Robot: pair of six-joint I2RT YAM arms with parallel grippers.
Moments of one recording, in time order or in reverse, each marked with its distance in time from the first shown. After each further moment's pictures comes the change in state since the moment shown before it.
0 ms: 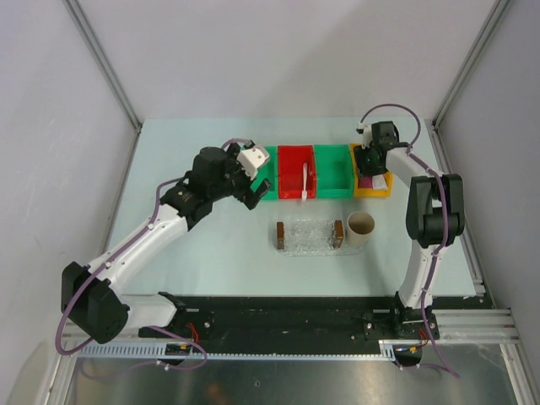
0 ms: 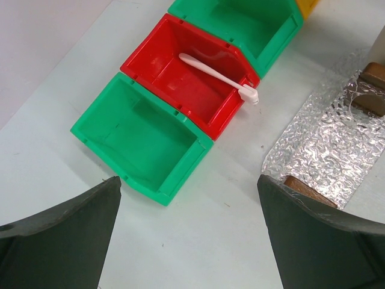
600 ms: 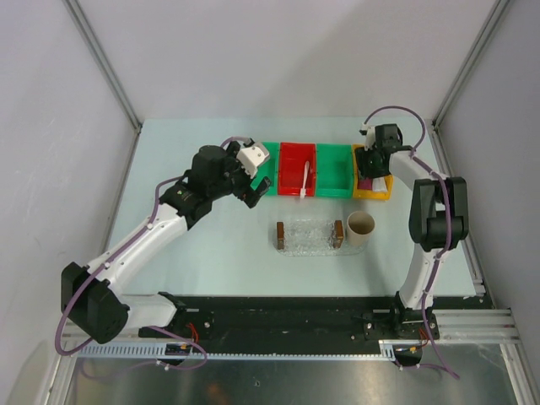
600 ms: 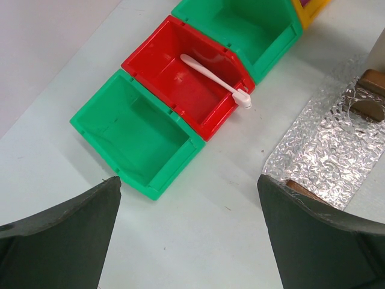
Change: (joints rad) left arm 0.000 0.000 0.014 0.000 0.003 -0.002; right arm -0.013 -0.052 -0.065 0.035 -0.027 0.022
